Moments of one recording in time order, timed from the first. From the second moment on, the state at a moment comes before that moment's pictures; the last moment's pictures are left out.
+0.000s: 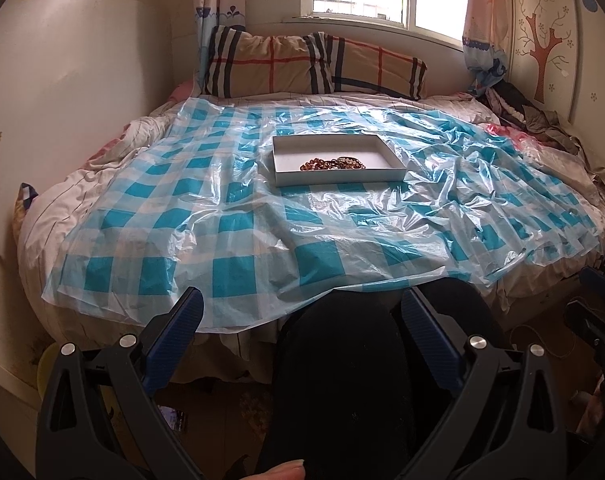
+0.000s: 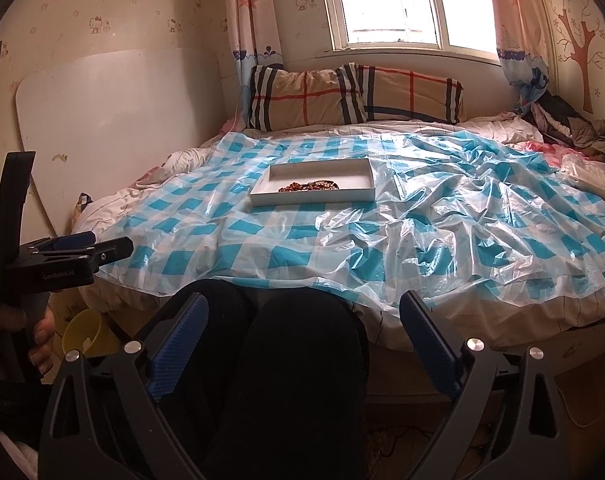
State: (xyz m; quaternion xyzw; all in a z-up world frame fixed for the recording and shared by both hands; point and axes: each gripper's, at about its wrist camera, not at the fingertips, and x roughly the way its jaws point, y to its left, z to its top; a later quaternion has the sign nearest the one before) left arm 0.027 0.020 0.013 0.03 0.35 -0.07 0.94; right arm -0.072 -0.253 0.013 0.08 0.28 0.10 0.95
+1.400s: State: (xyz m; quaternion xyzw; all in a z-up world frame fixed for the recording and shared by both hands) left arm 0.028 0.018 0.006 0.02 0.35 -0.07 0.93; right arm -0.070 -0.254 0.014 0.07 0.28 0.10 0.95
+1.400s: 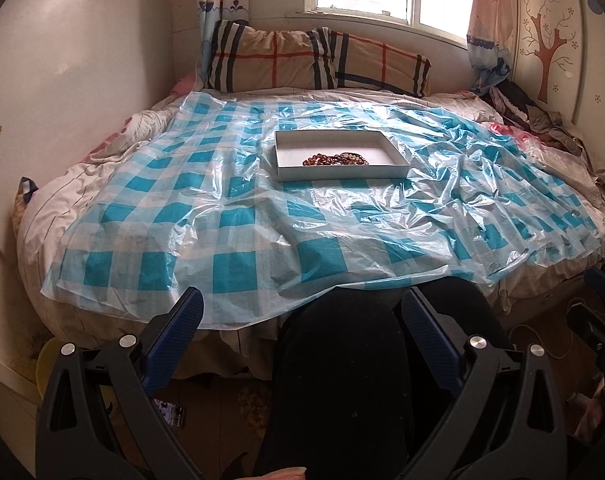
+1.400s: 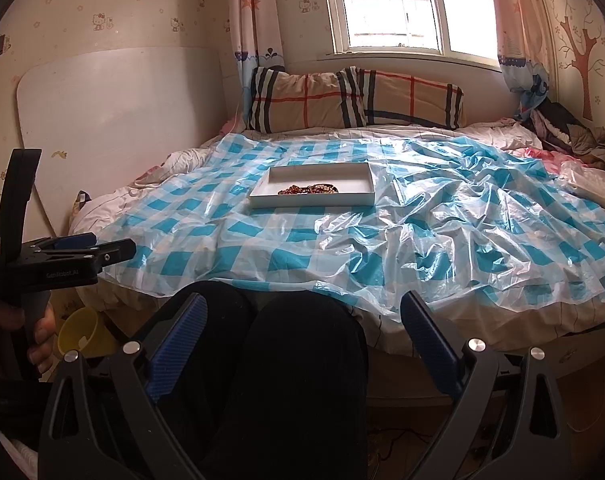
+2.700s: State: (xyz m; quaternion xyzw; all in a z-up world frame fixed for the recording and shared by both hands) left arm 0.049 0.019 0.002 0.04 0.37 -0.04 0.93; right arm -0.052 -0.254 0.018 0.06 0.25 0.10 0.96
